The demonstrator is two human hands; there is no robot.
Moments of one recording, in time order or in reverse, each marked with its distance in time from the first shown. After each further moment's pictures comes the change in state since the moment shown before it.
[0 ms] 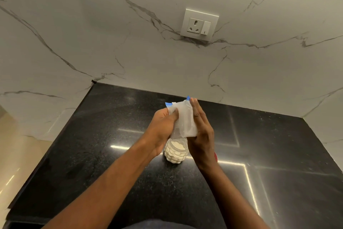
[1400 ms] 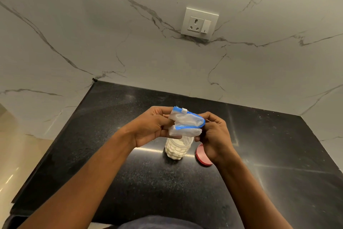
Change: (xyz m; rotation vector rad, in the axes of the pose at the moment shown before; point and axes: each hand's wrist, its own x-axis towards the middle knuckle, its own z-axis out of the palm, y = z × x) left_hand -0.013 0.022 -0.042 0.033 -0.371 -0.117; right_hand 0.013 -0.045 -0.052 0.738 -0.102 0.811
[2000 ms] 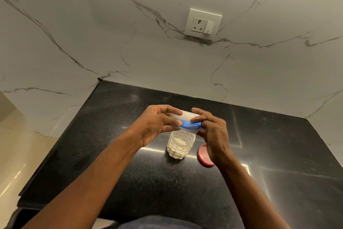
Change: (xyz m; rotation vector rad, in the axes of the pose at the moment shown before) left_hand -0.002 -0.003 0.009 0.024 0.259 0.017; right_hand 0.015 0.022 -0.010 -0.112 -0.035 -0.206
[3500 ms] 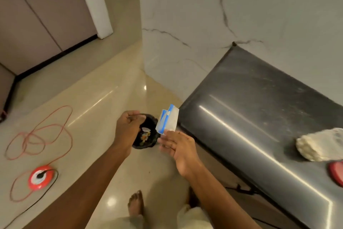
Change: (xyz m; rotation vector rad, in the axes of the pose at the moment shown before) left_hand -0.291 -0.221 -0.347 -0.218 1.158 -0.088; right_hand -0.243 0.126 0.388 0.135 -0.453 0.848
